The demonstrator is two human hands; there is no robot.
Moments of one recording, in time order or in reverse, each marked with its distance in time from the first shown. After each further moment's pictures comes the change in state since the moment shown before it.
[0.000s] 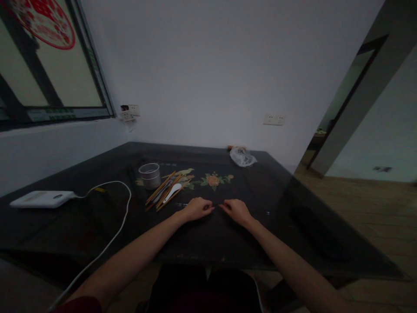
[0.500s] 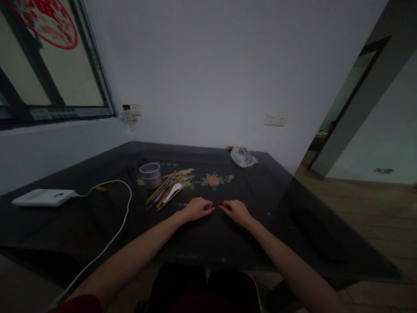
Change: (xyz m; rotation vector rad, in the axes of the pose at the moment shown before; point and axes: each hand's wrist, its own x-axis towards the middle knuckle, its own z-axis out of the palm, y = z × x) left_hand -0.001 0.003 -0.004 -0.016 -0.028 -0.016; right_hand 0.001 0.001 0.001 0.059 -0.028 -0.051
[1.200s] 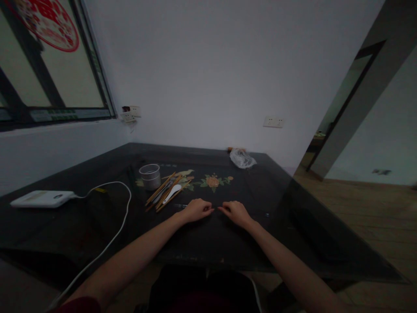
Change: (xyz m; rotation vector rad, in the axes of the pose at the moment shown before) left_hand 0.000 0.002 -0.001 0.014 0.005 -0.010; right_hand -0.002 -0.002 -0.003 0.017 0.006 -0.001
